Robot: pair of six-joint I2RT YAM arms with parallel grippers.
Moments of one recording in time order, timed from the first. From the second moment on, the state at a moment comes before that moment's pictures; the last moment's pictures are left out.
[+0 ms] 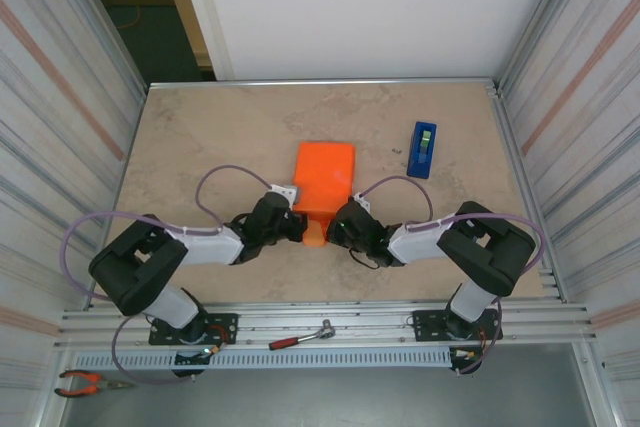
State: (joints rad) left arm -0.76 1.51 0.49 0.34 0.00 -0.52; right arm 0.92 1.65 0.56 0.31 0.13 1.13
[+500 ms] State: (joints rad) left arm -0.79 1.43 0.47 0.35 -0.03 -0.54; right arm 0.93 1.65 0.57 0.31 0.14 1.13
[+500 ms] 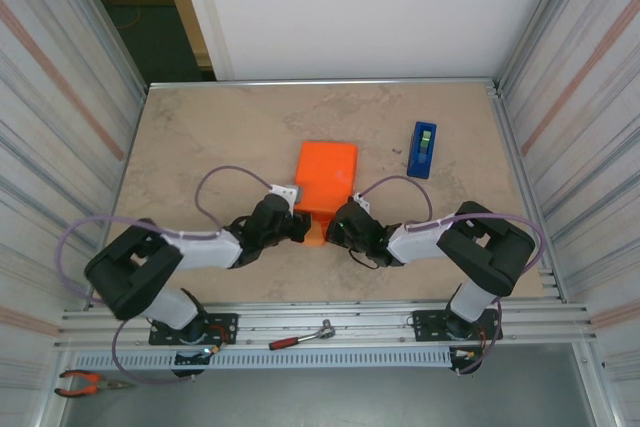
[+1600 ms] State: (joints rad) left arm -0.82 1.26 0.35 0.04 -0.17 -0.61; right arm 0.94 1.66 0.58 0.32 0.14 1.14
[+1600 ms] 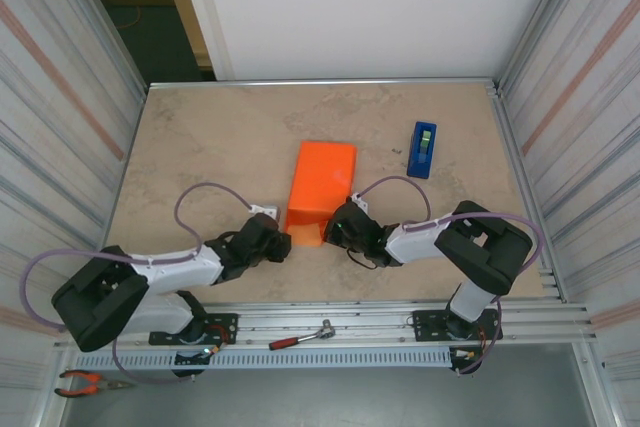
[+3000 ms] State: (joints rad) left arm -0.82 1.41 0.46 0.28 -0.12 -0.62; right arm 0.94 1.67 0.58 0.33 0.14 1.14
